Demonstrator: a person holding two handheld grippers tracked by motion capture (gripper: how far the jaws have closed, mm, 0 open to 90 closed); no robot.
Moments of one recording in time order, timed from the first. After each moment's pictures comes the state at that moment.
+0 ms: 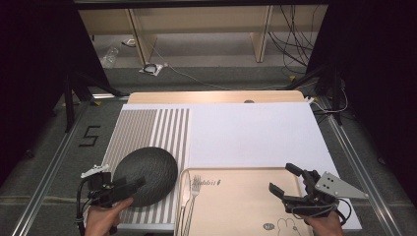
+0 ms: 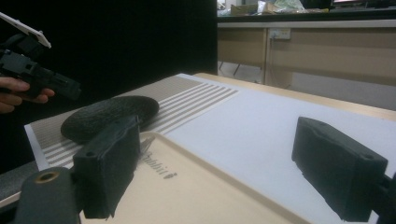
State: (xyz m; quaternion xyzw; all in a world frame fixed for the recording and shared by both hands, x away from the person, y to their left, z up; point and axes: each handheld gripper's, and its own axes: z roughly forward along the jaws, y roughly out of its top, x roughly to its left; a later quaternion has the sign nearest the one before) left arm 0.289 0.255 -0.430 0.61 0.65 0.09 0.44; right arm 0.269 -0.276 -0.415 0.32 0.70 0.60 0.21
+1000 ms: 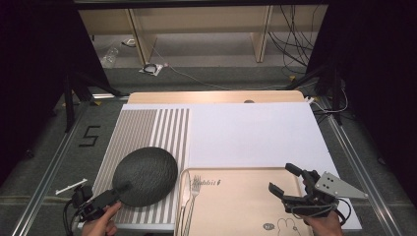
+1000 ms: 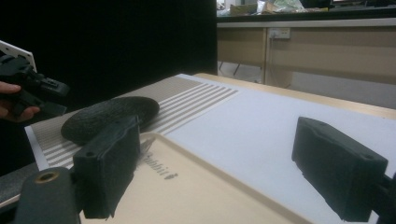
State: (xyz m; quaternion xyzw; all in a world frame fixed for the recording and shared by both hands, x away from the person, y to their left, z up) left arm 0.264 0.288 -0.458 0.42 0.77 -0.01 0.48; right arm 0.269 -0.275 -0.415 0.32 0.70 0.60 0.21
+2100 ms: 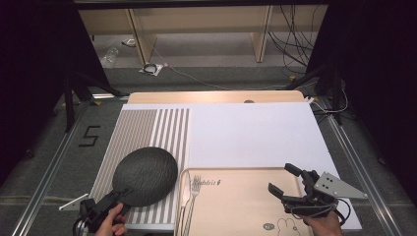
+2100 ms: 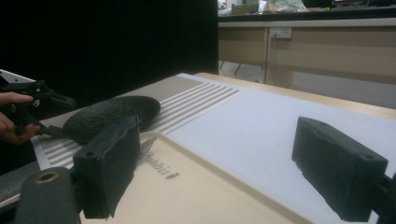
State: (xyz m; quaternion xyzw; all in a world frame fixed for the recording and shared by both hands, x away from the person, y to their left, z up) left arm 0.255 0.284 -0.499 0.26 0.83 -0.13 0.48; right arm 0.269 -0.274 -0.415 0.32 0.70 0.60 0.21
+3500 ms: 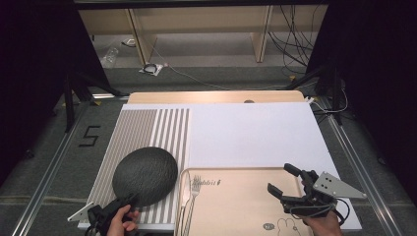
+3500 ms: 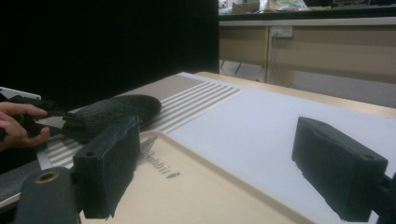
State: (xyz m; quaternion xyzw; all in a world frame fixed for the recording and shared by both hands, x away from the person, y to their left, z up) left arm 0.251 0.267 -0.523 0.15 0.84 -0.14 0.50; right arm 0.269 -0.273 -0.416 0.32 0.70 0.60 0.21
